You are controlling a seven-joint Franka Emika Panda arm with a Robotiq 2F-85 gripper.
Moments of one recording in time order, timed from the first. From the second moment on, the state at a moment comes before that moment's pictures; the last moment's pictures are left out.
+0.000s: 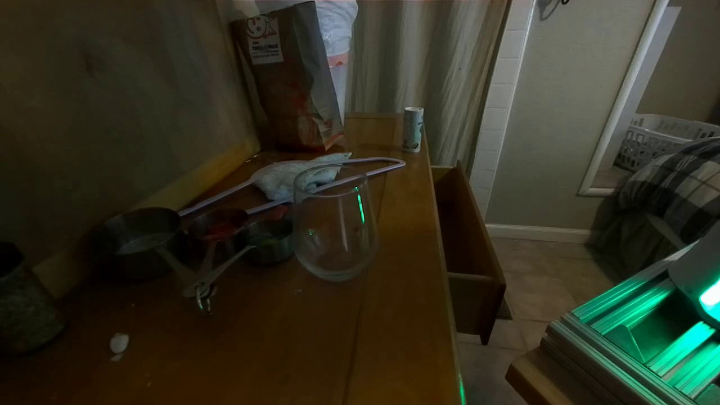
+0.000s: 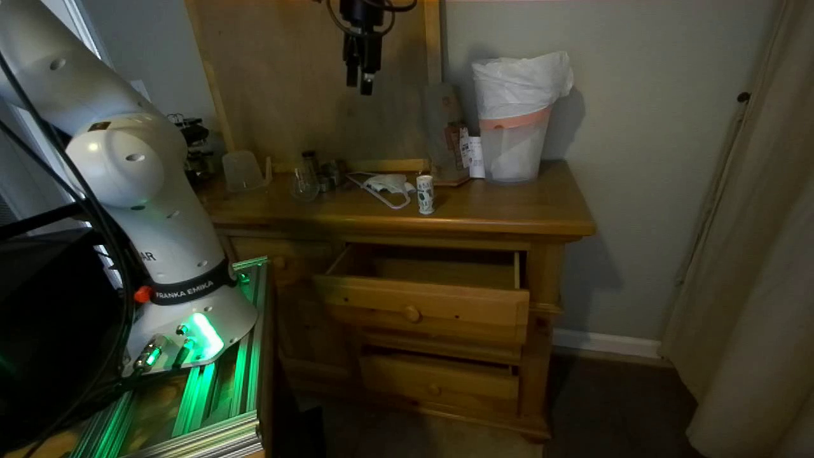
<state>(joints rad) 0.11 -0.43 0.08 -2.22 0.16 1.62 0.08</state>
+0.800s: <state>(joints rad) 0.18 -0.39 0.08 -2.43 0.18 2.12 -0.33</state>
